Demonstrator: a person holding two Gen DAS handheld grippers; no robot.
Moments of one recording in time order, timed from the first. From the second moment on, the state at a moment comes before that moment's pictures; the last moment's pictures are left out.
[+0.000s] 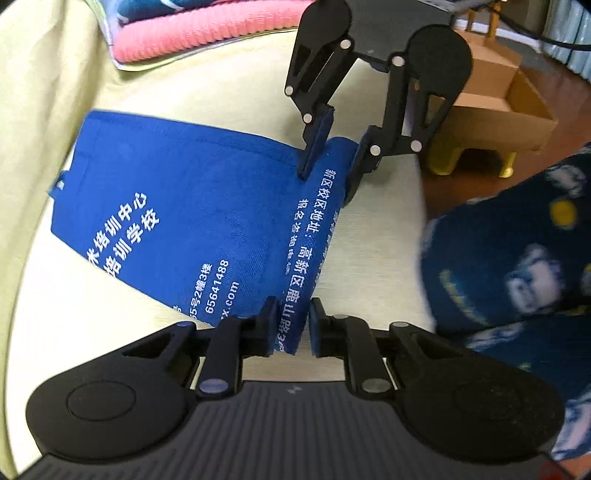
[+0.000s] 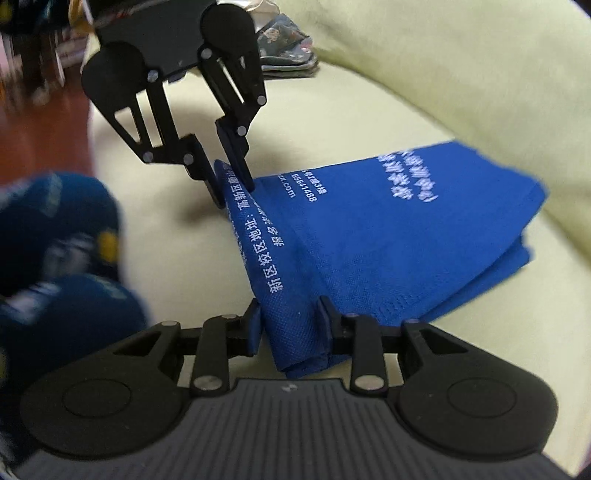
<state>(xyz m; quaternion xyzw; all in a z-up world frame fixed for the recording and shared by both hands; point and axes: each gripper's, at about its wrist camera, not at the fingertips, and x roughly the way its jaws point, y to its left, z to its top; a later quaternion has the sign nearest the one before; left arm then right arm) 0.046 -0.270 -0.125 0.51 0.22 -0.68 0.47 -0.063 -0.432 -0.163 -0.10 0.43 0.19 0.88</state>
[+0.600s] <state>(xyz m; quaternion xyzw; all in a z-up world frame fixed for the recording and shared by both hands) 0.095 -0.307 -0.112 0.46 0.26 -0.66 0.53 -0.035 -0.545 -0.199 0.38 0.48 0.18 0.77</state>
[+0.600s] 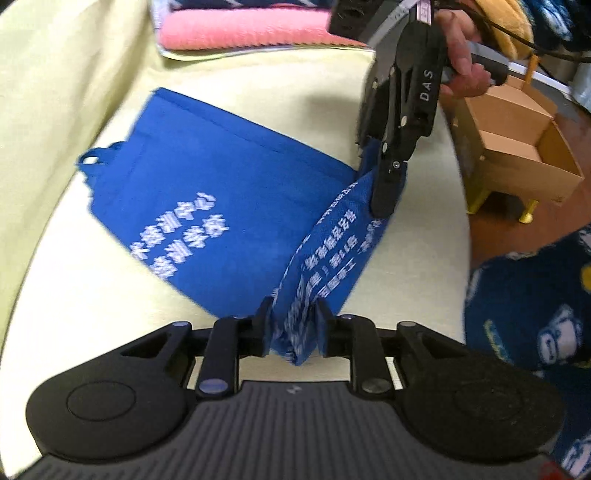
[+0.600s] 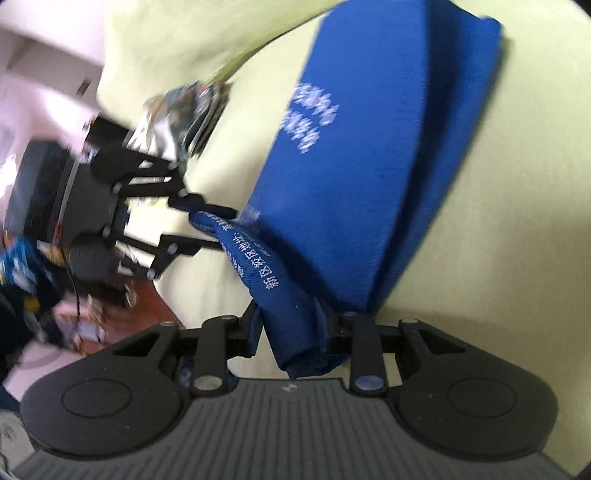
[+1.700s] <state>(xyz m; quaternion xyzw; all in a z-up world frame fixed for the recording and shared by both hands) 0.078 -0.325 -0.138 0.45 0.26 -0.61 0.59 -0.095 -0.411 -0.134 0.00 0.28 -0.15 0.95</state>
